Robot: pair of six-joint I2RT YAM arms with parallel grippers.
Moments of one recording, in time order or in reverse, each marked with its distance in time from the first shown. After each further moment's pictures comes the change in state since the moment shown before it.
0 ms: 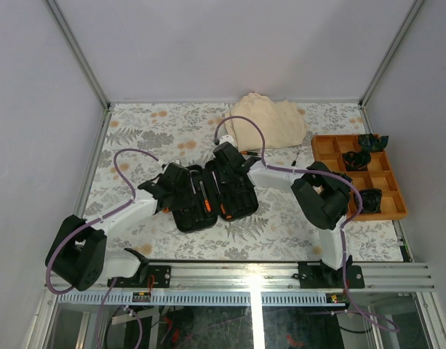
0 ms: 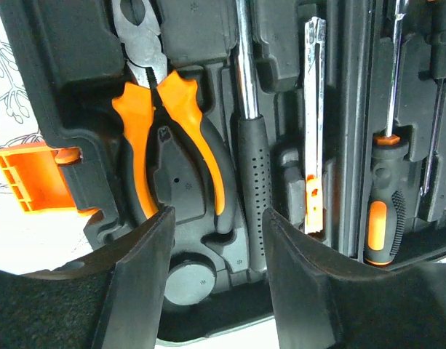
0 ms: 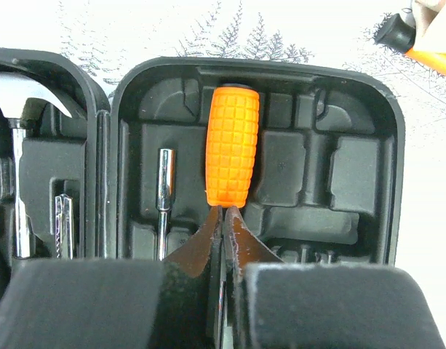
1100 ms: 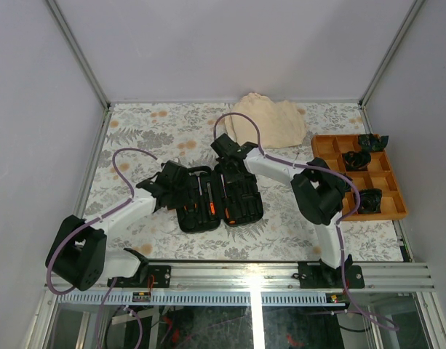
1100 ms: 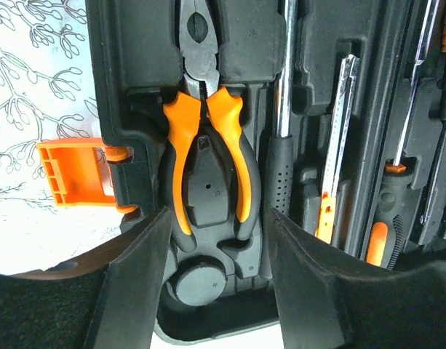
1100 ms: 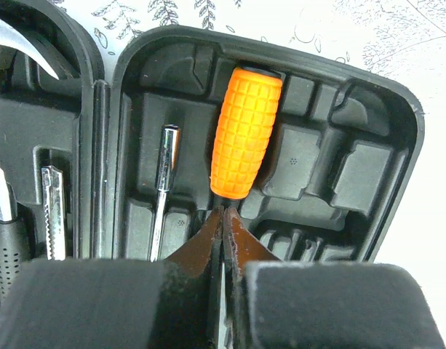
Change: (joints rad) left arm 0.021 0.001 0.013 -0.002 0.032 0.010; right arm -0.033 0.052 0.255 -0.451 -0.056 -0.029
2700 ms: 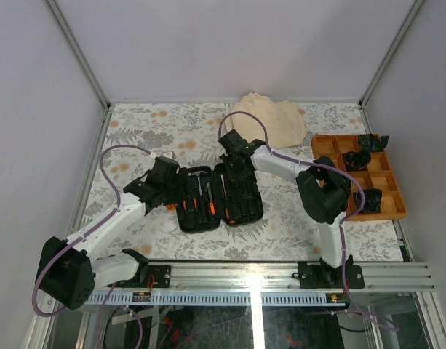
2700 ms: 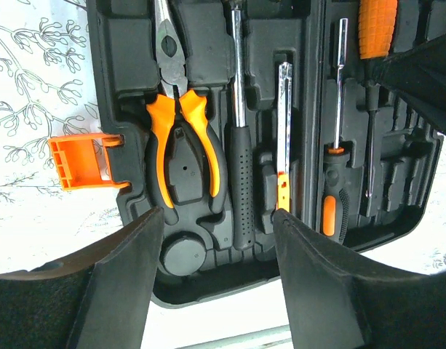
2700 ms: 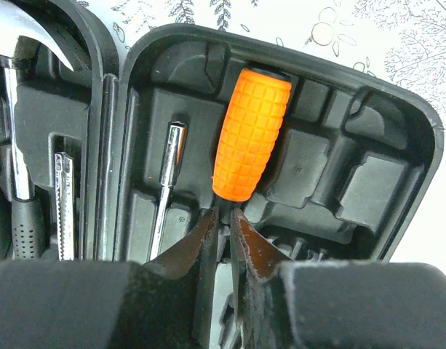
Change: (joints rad) left arm 0.013 -0.151 0.049 -0.088 0.023 0.020; right arm -0.058 -0.060 -0.043 0.076 -0.149 -0.038
